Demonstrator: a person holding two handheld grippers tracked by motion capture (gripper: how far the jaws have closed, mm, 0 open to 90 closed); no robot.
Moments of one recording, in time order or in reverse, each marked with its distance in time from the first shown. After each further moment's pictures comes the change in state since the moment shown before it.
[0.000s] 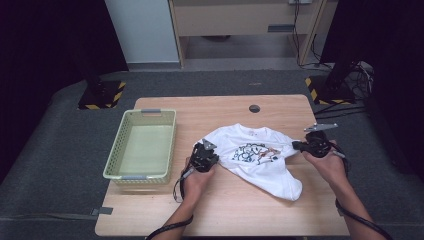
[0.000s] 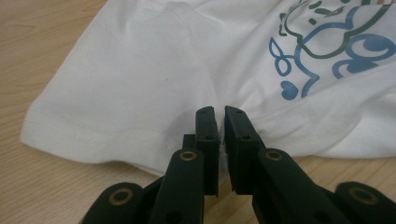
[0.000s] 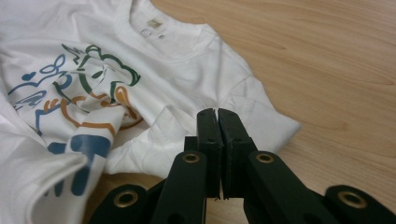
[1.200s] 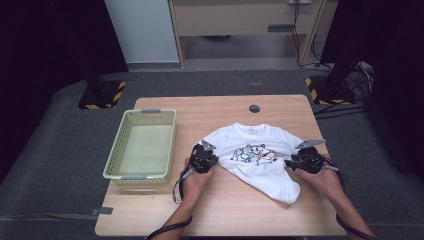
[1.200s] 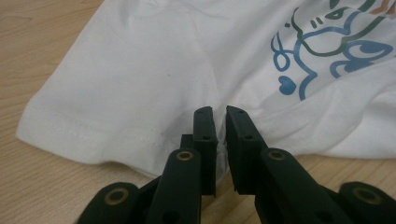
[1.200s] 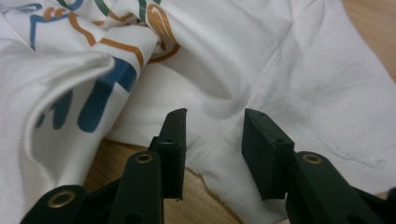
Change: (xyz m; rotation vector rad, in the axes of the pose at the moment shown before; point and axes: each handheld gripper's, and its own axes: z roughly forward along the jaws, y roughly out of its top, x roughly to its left) left arm -0.002 -0.003 0.003 0.005 -0.011 -0.008; right arm 0.026 -0.042 0.021 0.091 0.002 -0.108
